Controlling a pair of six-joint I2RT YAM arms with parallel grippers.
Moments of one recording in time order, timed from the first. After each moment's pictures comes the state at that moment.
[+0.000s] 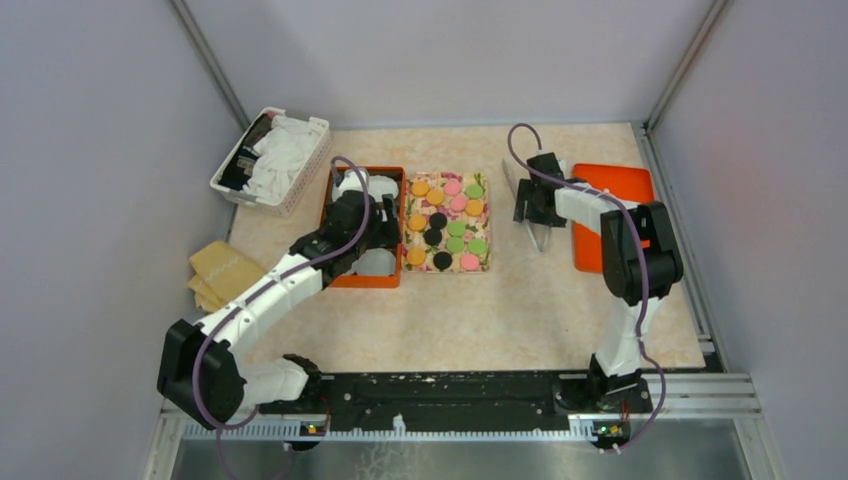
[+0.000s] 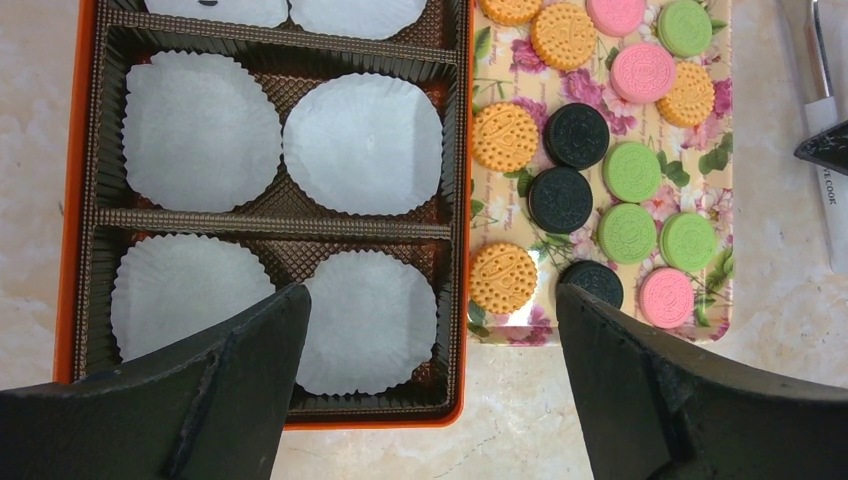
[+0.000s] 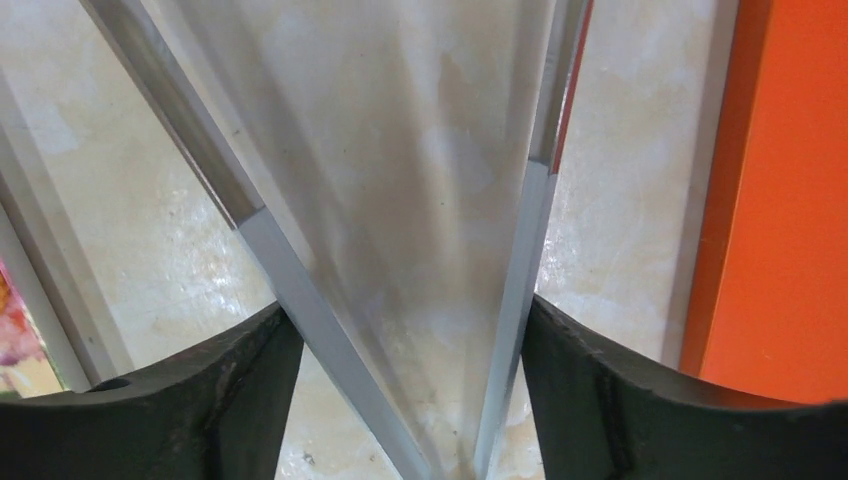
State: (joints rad) left arm -0.54 1.22 0.90 -0.30 -0.31 -0.50; right arm 0.27 1.92 1.26 -0.37 0.23 0.38
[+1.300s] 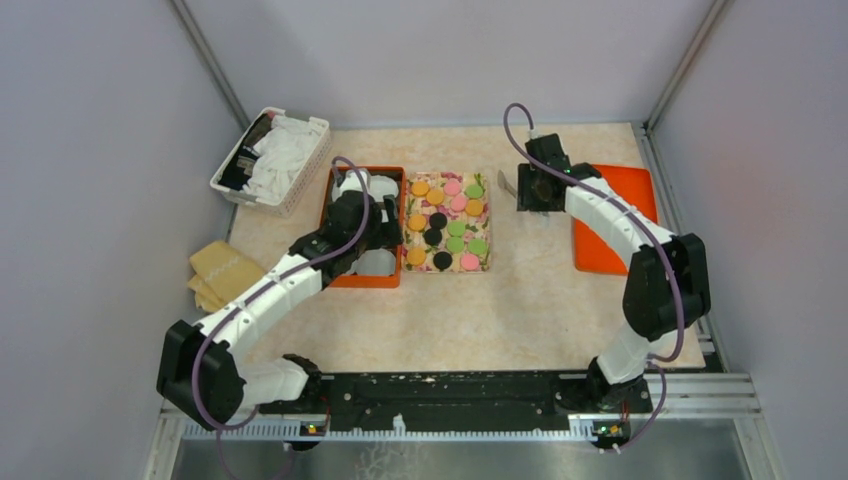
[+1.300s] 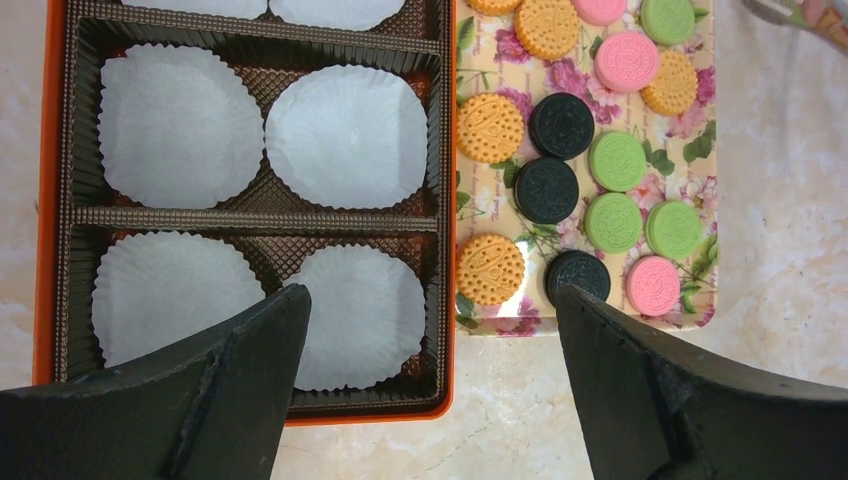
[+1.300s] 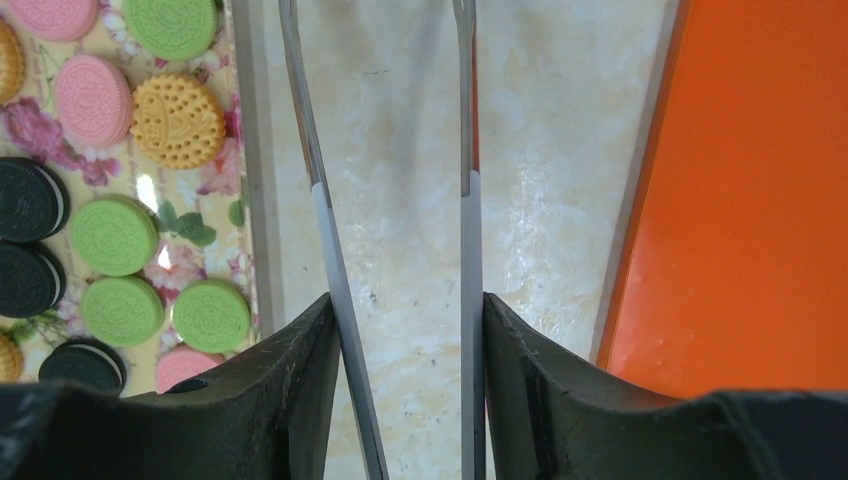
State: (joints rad) left arm -0.54 1.23 0.89 -0.30 -0.28 -0.50; right arm 0.35 1.68 1.34 -0.60 0.22 0.29
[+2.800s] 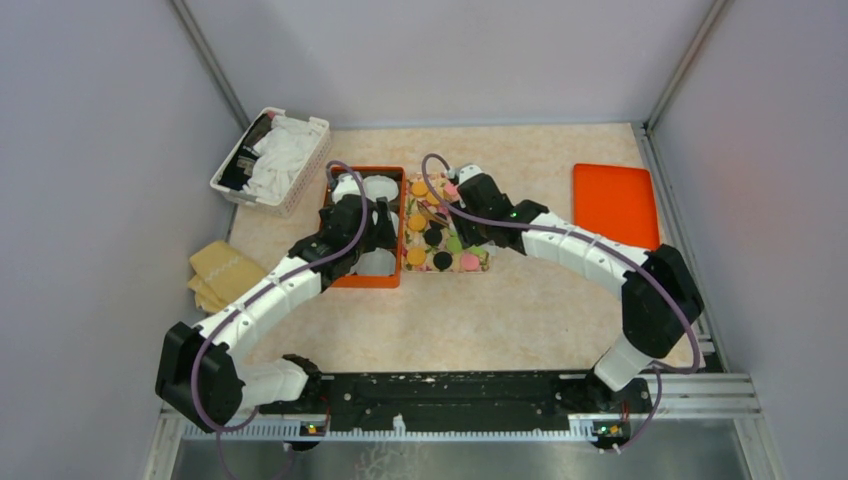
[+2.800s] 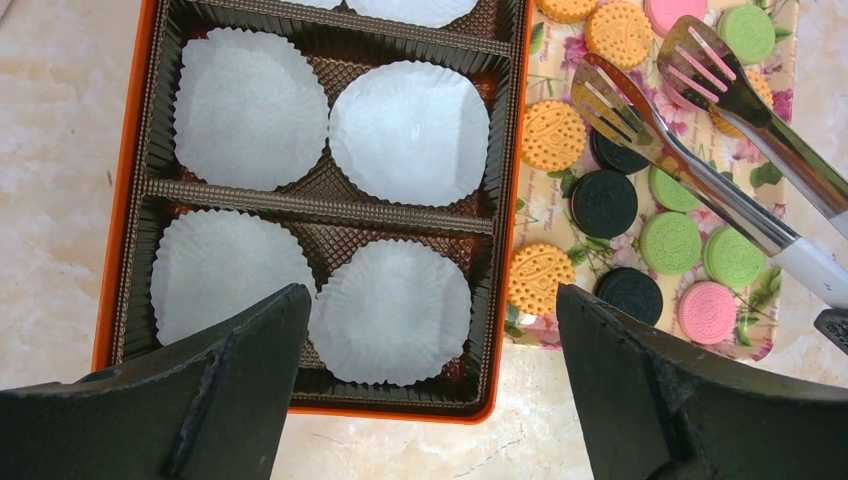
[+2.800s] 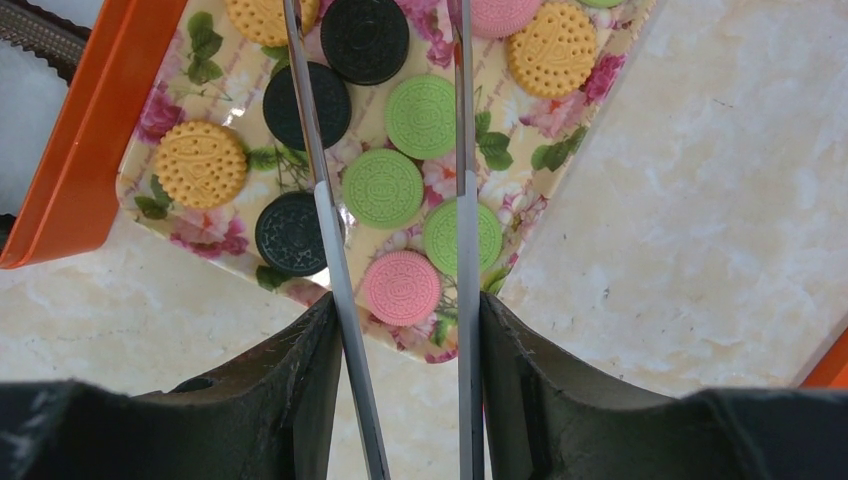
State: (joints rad) left arm -0.54 1.21 0.87 -0.33 -0.38 -0.53; right arm 0.75 1.61 1.23 -0.44 0.23 0.18
